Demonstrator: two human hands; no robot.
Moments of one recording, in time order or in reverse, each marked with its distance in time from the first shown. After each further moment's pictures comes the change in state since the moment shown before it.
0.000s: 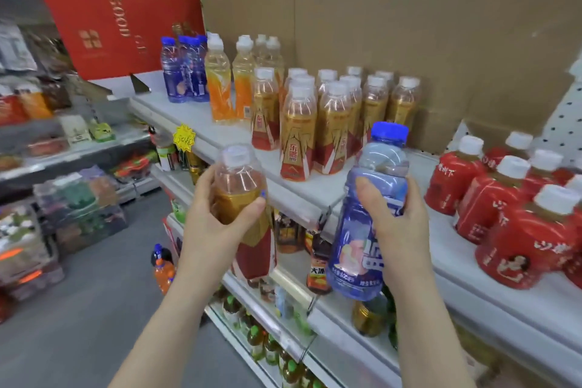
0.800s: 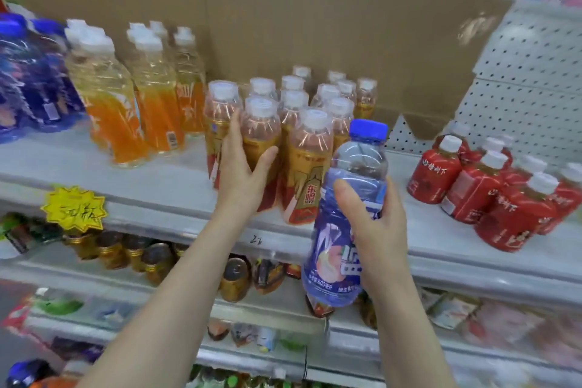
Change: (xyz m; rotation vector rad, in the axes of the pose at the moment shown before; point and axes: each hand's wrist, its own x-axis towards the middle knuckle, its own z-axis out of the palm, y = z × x) left_hand 0.258 -0.078 0.056 -0.041 -0.521 0.270; right_hand 0.050 0.018 0.173 -0.144 0.443 -0.088
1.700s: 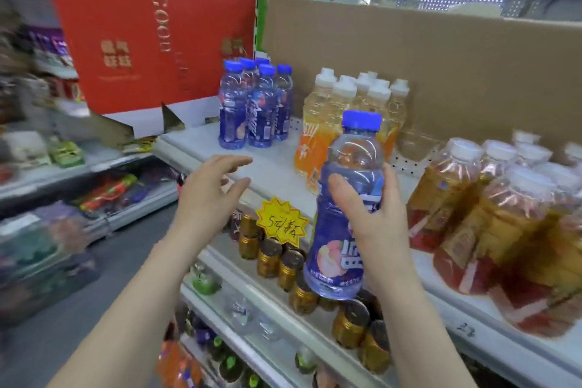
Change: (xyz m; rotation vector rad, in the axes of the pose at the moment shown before) left_hand -0.010 -0.082 -0.320 0.536 0.256 -0.074; right_hand -0.011 0.025 0.265 0.092 -0.504 -0.123
